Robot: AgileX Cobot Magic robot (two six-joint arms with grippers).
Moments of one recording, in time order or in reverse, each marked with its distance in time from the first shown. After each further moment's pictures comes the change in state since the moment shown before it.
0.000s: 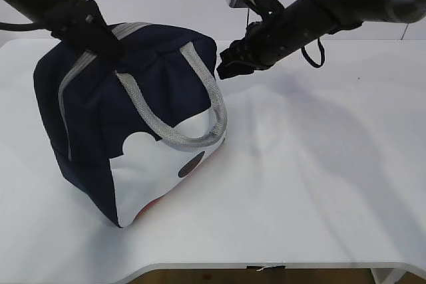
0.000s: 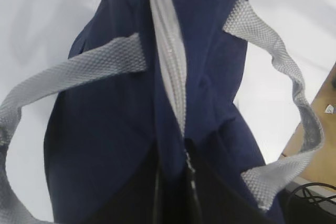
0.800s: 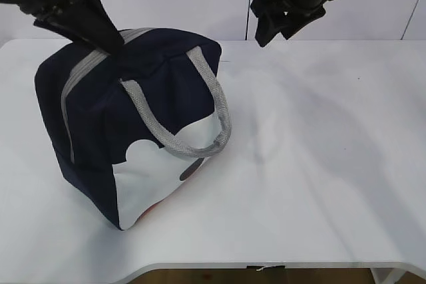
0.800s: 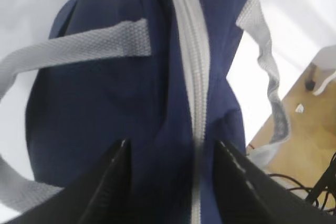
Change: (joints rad) left arm 0.002 0.000 -0.082 0.025 0.126 -0.172; right arm -0.002 0.000 -0.436 -0.599 0.528 0.542
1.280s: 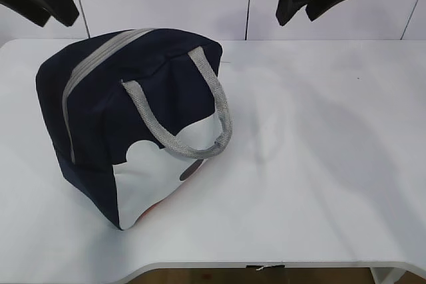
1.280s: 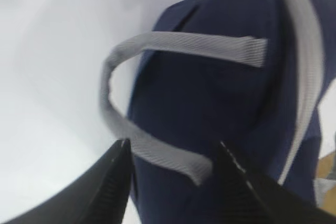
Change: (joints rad) left arm 0.000 -0.036 -0.106 0.304 0.017 -0.395; right arm 0.000 -0.130 0.069 -0.079 0.008 0.203
